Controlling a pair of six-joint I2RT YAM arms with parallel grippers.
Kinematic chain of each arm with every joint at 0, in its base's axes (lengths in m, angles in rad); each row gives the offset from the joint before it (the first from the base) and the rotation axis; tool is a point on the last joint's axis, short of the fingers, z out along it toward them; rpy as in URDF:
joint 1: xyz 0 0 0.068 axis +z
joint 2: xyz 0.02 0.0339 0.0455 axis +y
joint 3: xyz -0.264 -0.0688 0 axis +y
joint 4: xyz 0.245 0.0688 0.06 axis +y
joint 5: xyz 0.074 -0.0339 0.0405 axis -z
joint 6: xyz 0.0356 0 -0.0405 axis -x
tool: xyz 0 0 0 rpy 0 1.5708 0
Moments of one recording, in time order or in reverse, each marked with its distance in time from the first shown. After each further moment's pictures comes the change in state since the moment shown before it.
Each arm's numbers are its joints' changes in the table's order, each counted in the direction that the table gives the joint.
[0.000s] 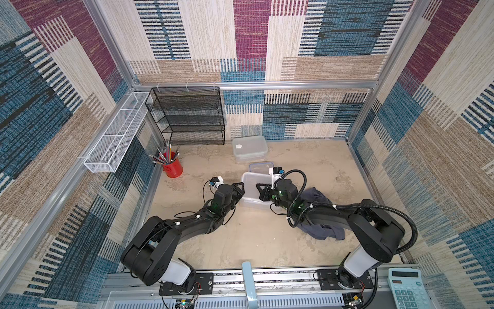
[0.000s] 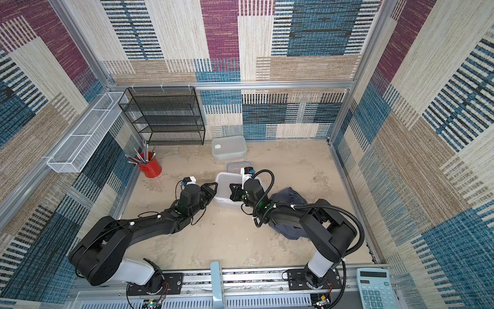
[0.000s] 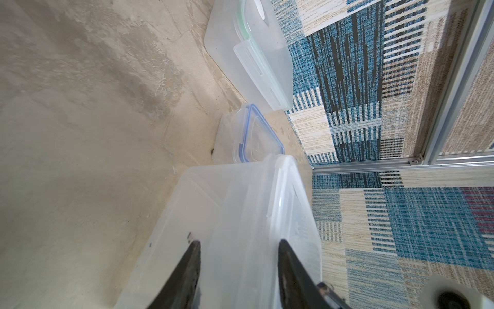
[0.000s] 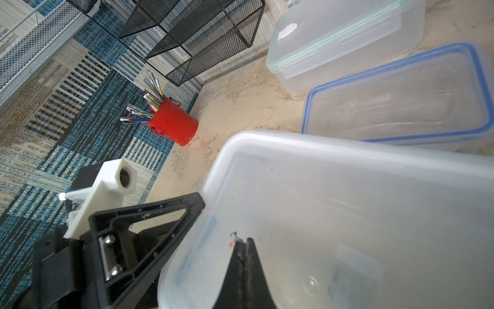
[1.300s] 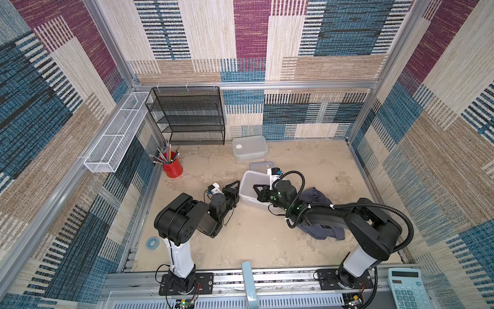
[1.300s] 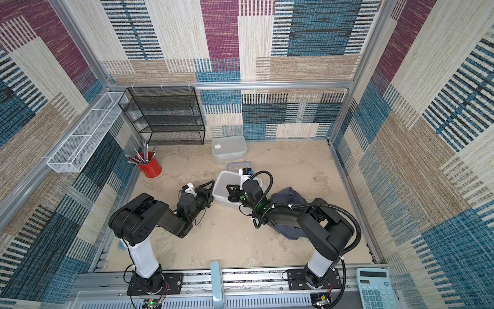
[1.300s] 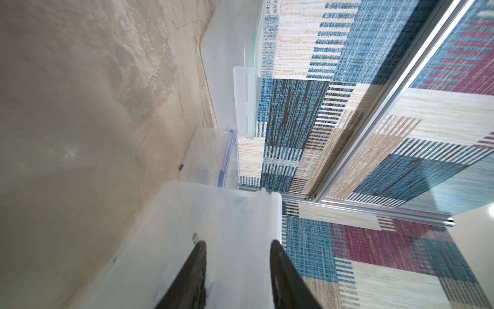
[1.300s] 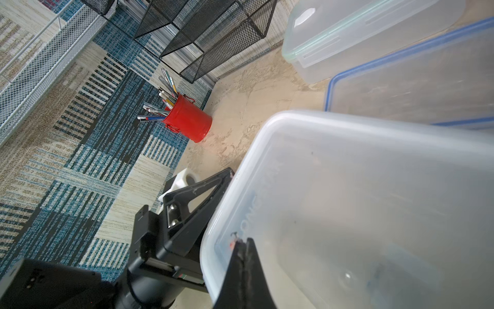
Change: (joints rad) left arm 0.085 0.413 0.137 -0.861 0.109 0.412; right arm 0.012 0.022 0.004 -0.053 -0.043 -0.049
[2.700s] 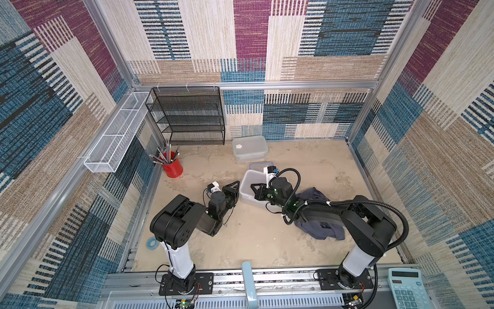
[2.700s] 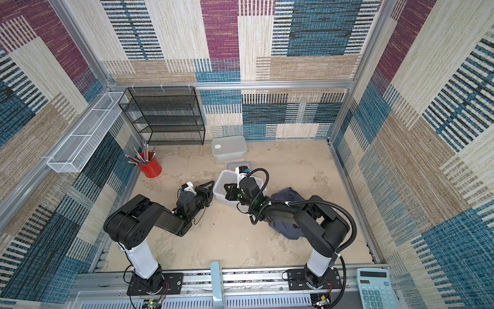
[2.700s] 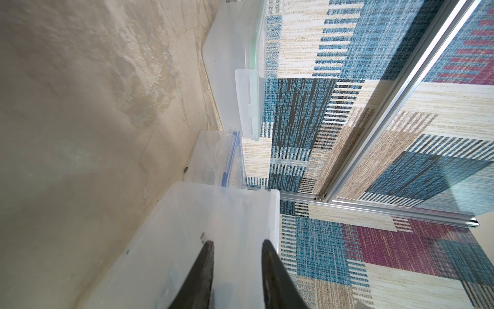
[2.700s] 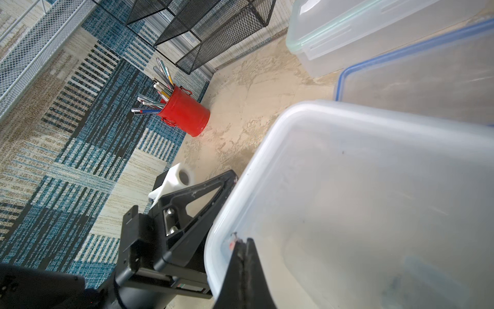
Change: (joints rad) left arm 0.005 -0.077 -0.014 0.132 0.009 -0.068; right arm -0.001 0.051 -0.074 0.061 -0.025 0.015
